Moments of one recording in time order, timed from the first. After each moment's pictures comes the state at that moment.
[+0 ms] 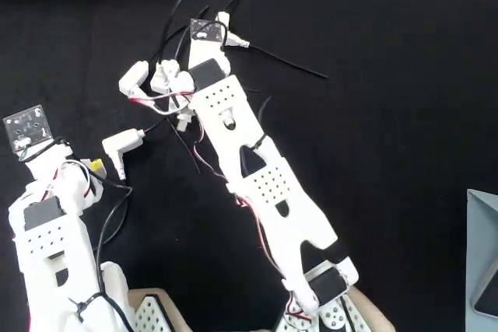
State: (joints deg) left arm -29.5 -54.7 70.2 45.7 -0.5; right arm -31.6 76.1 -91.3 97.7 -32.0
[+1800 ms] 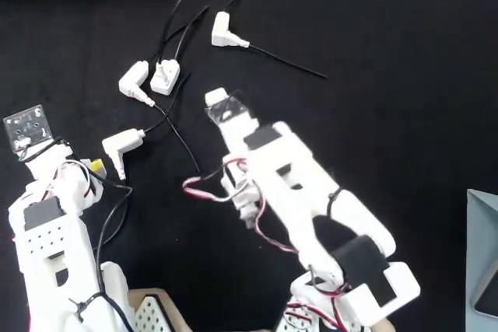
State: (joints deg) left arm -29.5 -54.7 70.2 45.7 -0.5; right arm -29.9 -6.5 39.4 66.3 1.2
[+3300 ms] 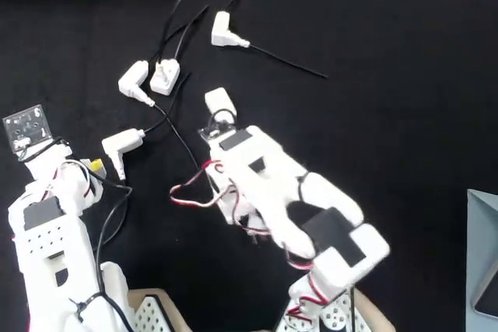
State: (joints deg) left arm -29.5 -54.7 70.2 45.7 -0.5; right arm -34.3 10.9 32.0 72.7 -6.2
